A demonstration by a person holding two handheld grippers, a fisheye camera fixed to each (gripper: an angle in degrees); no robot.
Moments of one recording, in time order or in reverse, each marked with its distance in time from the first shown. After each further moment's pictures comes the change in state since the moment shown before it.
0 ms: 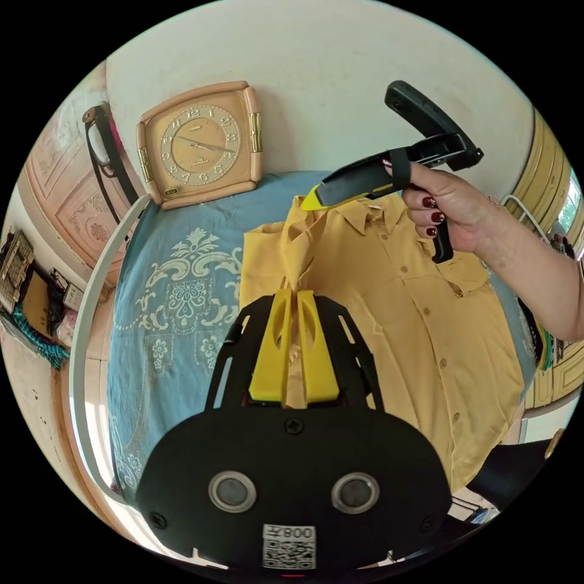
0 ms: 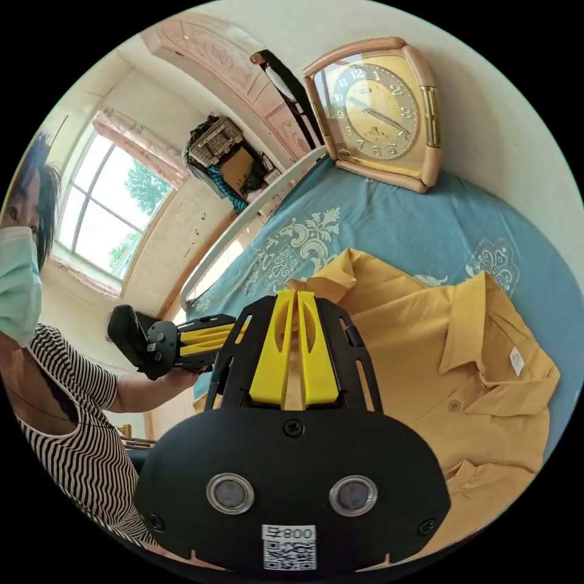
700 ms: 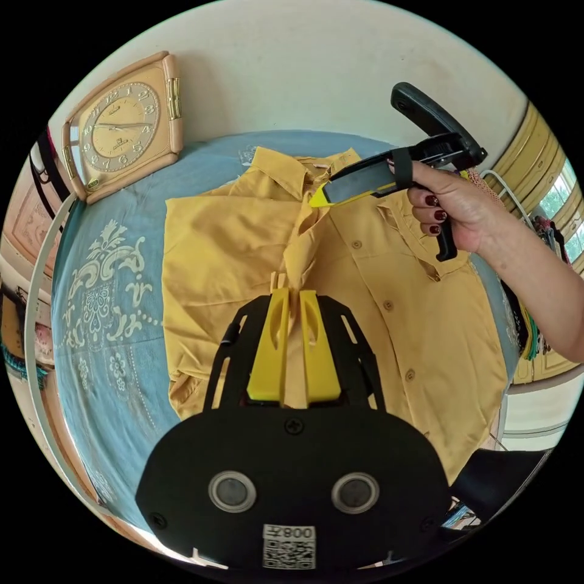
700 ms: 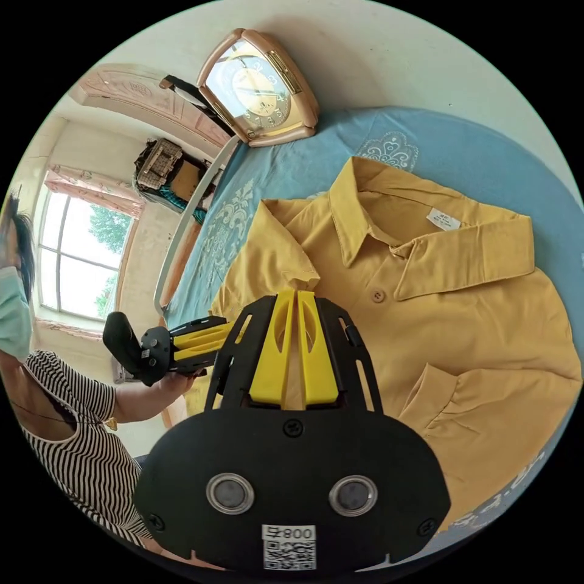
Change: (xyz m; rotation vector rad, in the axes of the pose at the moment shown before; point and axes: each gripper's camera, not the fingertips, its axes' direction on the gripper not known) left arm 0.062 -0.022 0.066 -0.138 0.159 0.082; right arm 0.119 0.084 -0.055 -0.032 0.038 0.282
